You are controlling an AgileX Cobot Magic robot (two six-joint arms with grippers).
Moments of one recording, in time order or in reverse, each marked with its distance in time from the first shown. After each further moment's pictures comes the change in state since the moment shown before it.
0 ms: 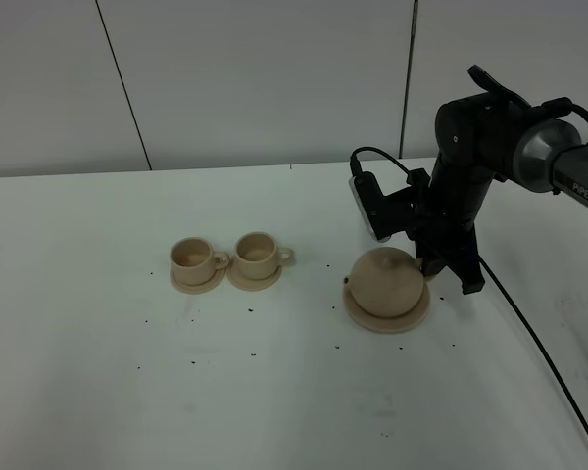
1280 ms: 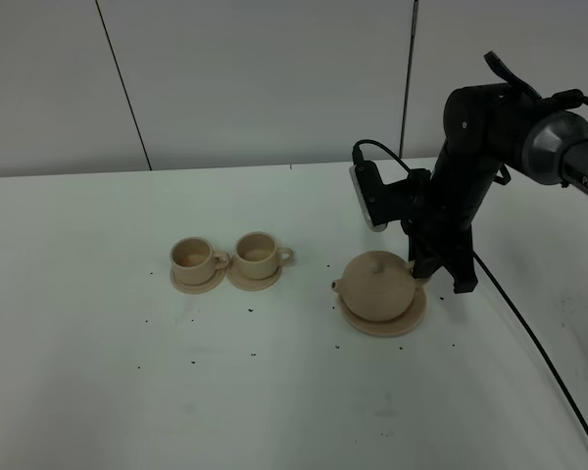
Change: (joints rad) left arm 0.000 0.000 0.000 0.000 0.000 0.000; right arm -0.016 -0.011 -0.023 0.113 0.064 0.018
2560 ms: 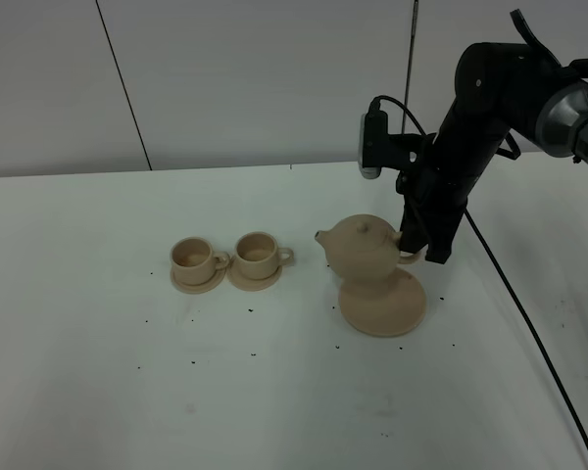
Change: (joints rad) left arm 0.000 0.000 0.000 0.000 0.000 0.000; right arm -0.022 0.000 -0.138 0.098 0.108 0.293
